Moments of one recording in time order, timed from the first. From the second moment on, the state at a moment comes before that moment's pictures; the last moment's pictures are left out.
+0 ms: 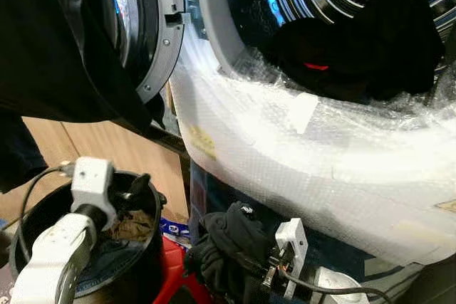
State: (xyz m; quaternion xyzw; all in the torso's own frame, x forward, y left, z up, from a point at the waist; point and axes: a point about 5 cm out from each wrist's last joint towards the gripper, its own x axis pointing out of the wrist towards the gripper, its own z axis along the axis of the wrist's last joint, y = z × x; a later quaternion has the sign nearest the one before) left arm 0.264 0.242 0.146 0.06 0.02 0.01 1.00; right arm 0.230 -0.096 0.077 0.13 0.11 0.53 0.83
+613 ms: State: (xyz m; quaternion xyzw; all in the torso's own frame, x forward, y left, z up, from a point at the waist) left arm 0.235 0.278 0.081 0.07 0.04 0.18 0.98; right arm 0.251 -0.098 0.230 0.10 -0.15 0.59 0.79
